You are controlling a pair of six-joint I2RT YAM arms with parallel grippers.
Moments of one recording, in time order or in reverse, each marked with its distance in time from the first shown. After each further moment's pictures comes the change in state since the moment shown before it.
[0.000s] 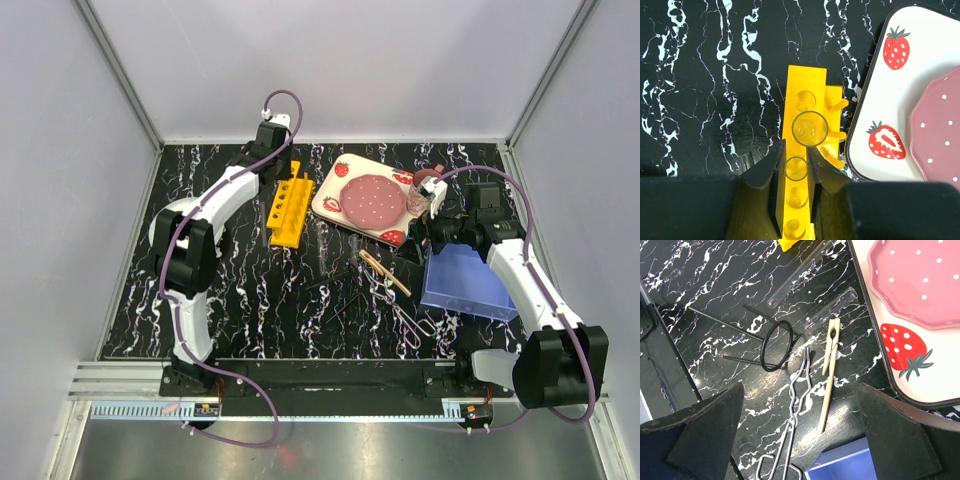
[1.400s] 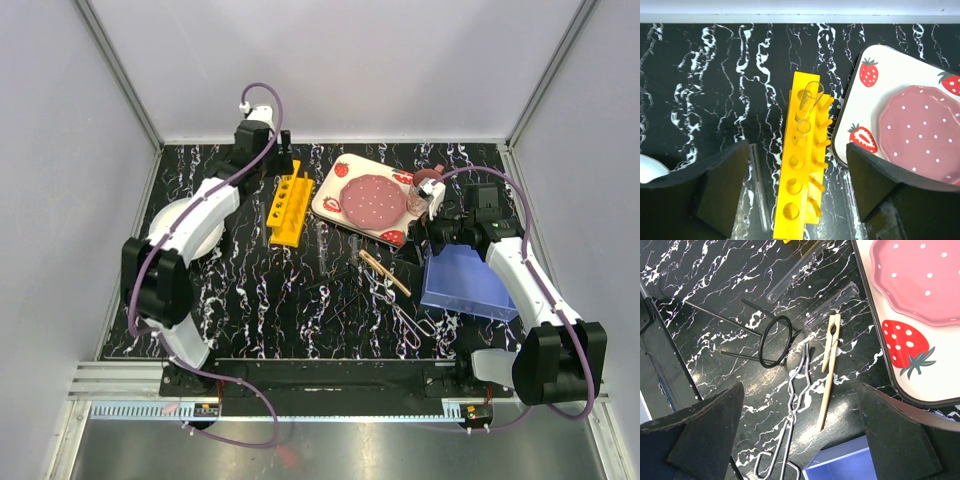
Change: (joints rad) left arm -0.005 -0.235 -0.150 0.051 -0.024 -0.045; right arm -0.002 0.019 0.000 -0.013 0.000 -0.026
